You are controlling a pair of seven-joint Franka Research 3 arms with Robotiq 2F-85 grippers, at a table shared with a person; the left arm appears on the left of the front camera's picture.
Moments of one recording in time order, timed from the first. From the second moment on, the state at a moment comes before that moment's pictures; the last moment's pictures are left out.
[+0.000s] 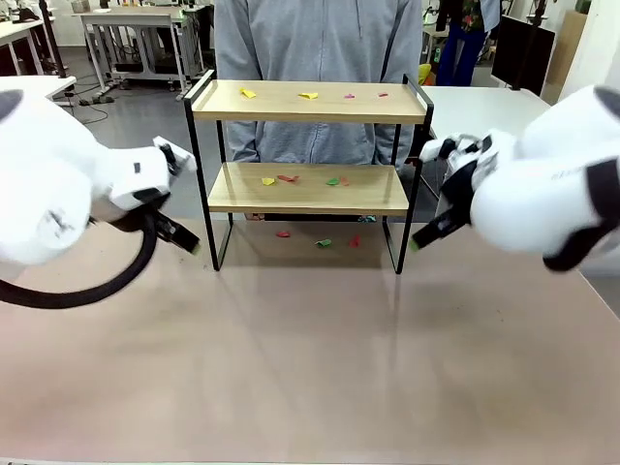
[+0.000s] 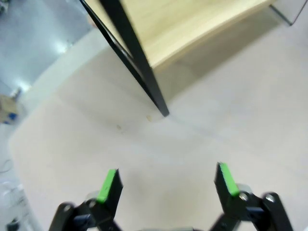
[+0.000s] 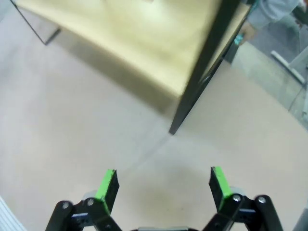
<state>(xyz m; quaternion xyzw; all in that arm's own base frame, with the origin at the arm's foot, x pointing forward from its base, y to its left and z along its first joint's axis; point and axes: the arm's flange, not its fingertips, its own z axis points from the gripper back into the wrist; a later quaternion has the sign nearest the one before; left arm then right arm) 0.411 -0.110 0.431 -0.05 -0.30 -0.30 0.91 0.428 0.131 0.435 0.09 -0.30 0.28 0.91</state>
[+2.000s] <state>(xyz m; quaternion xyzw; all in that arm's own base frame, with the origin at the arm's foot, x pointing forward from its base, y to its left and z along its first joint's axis) 0.512 0.086 0.423 -0.33 -0.42 -0.52 0.66 0.509 -0.056 0.389 0.34 -0.44 0.44 0.70</state>
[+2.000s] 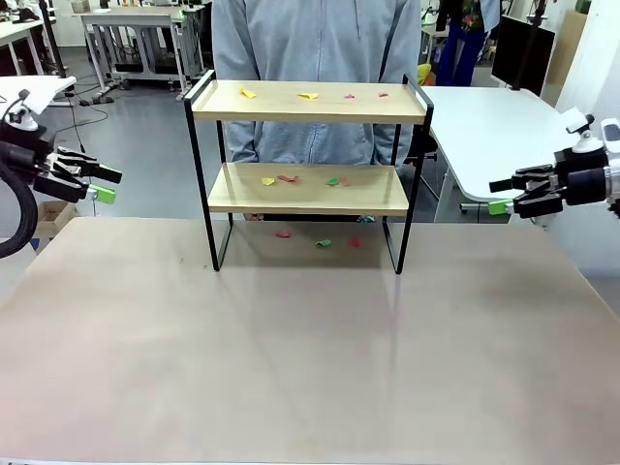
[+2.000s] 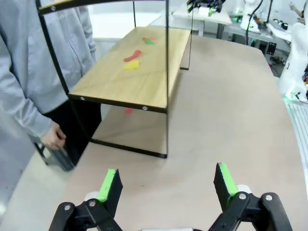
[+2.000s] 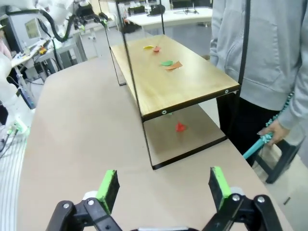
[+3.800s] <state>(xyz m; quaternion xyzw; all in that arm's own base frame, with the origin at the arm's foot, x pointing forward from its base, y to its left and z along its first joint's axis) 0.577 0.117 0.364 -0.49 -0.55 -0.51 0.44 0.598 -0.146 0.352 0.44 -0.51 0.44 0.60</state>
